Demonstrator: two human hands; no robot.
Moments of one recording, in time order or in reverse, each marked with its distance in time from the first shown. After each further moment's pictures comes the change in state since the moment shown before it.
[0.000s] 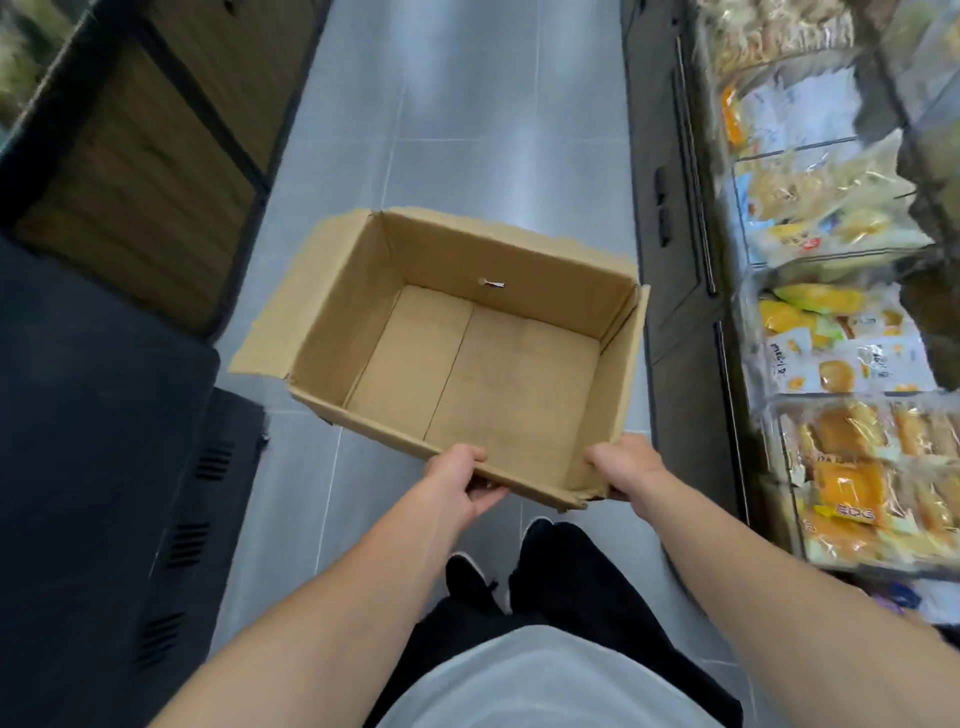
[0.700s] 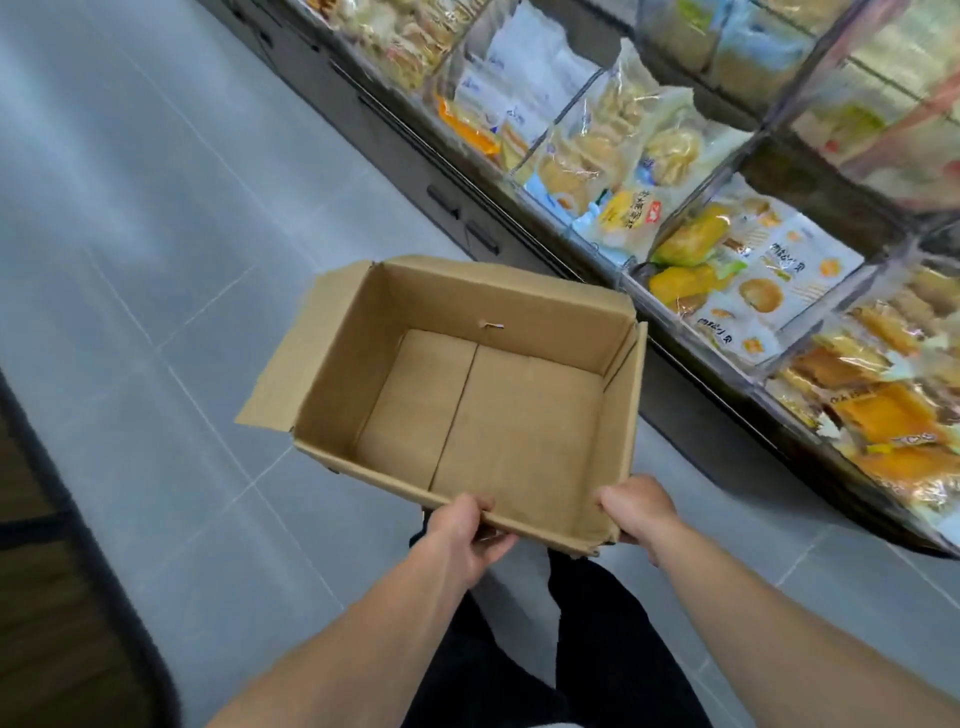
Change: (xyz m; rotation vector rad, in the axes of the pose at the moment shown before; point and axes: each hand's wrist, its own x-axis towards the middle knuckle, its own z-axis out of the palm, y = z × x) left_hand 0.127 0.210 0.224 0.795 -0.073 -0.145; right_hand 0.159 -0.106 -0.033 0.597 0.209 0.467
